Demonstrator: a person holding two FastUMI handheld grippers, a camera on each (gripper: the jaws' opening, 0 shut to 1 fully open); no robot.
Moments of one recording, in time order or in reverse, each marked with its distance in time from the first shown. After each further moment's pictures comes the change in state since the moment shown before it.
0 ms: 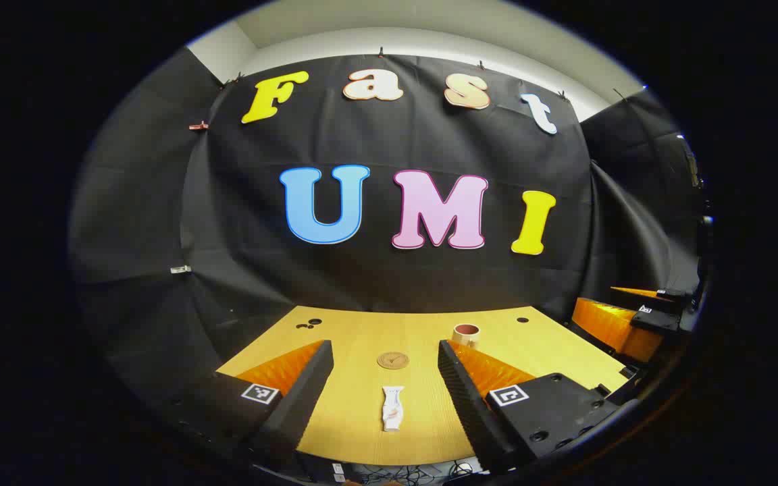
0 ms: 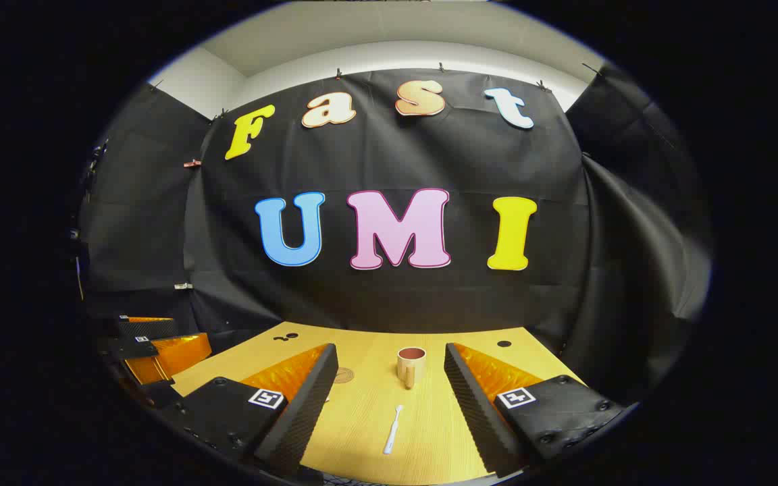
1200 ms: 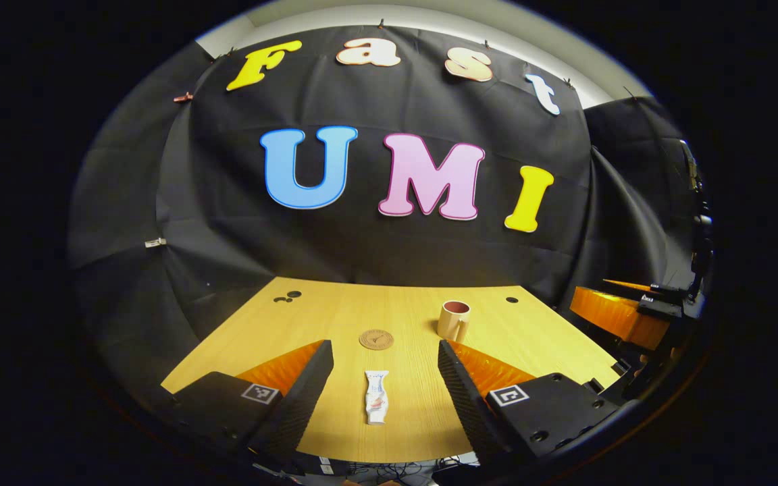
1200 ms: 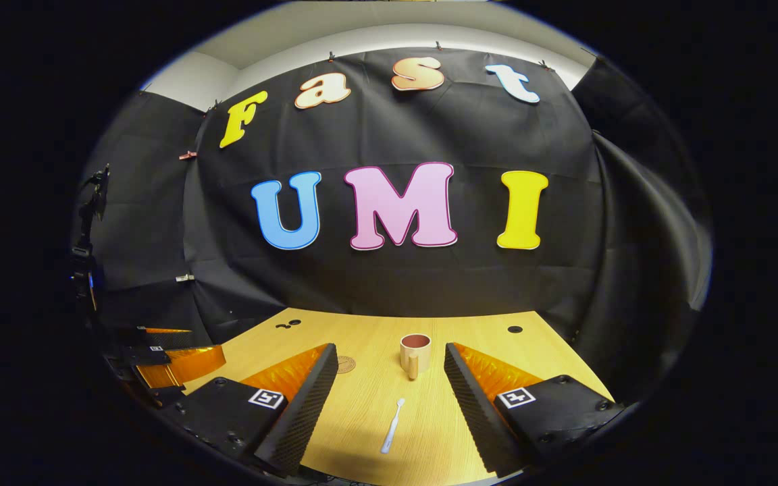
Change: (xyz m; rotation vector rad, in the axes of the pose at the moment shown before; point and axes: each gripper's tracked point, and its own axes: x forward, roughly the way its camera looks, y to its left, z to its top) left arm 0.057 -0.015 -0.039 -0.044 0.152 -0.084; right arm 0.050 -0.013 -0.026 0.025 0.098 0.057
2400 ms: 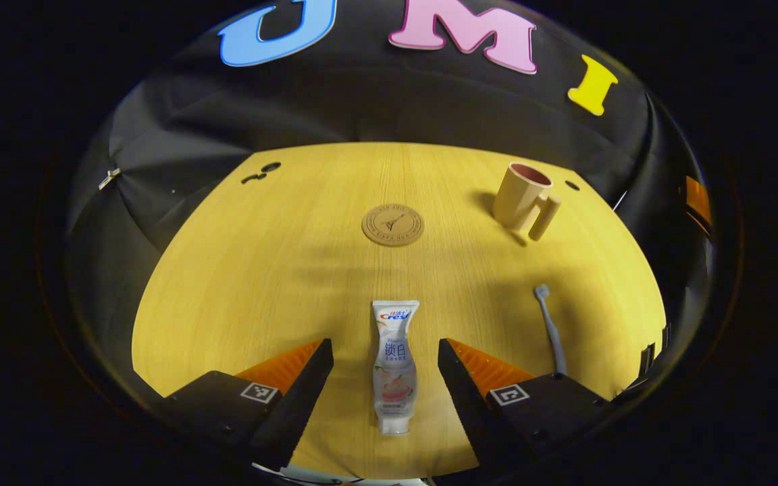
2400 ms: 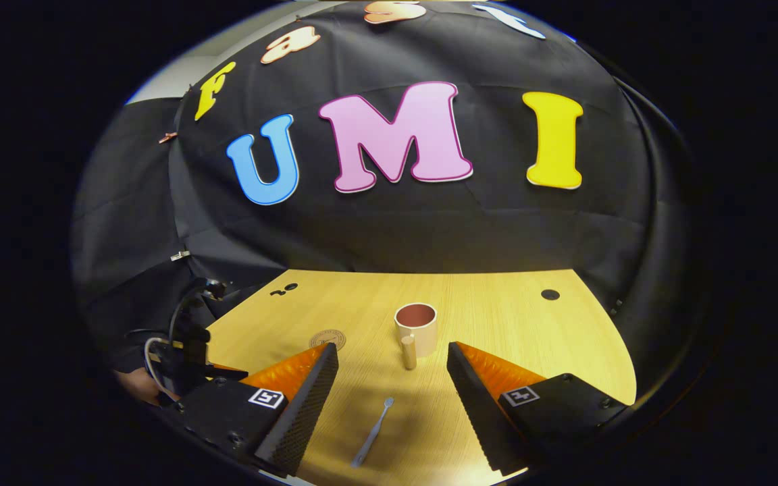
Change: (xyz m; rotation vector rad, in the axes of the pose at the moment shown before) left arm 0.190 0.046 -0.184 0.009 0.652 0.107; right arm 0.137 -0.056 -0.074 0.085 0.264 0.098
